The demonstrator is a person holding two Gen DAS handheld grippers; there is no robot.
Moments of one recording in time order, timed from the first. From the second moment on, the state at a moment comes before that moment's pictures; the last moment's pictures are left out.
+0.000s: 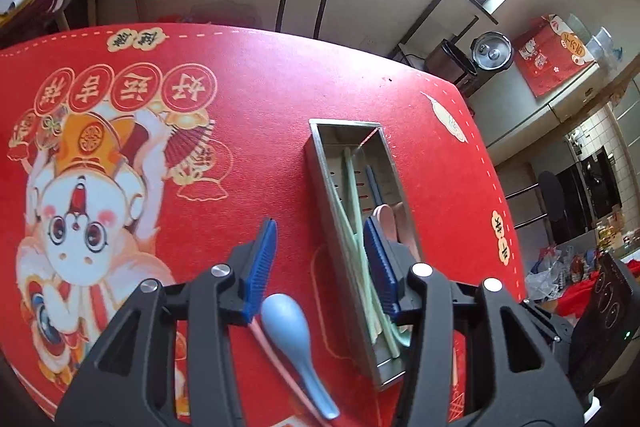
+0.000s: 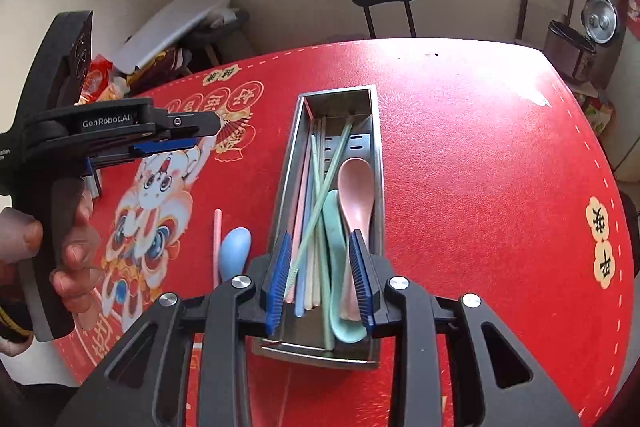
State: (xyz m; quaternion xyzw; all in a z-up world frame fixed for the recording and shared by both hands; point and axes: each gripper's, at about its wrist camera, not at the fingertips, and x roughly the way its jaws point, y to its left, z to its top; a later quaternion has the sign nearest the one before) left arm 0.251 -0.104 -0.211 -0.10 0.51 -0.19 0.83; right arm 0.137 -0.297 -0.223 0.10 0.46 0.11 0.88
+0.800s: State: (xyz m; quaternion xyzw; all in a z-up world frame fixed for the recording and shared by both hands) left arm 0.173 -0.101 -0.310 -0.02 0.58 -0.17 0.80; right arm 0.075 -0.286 -0.254 0.16 0.48 0.07 0.86
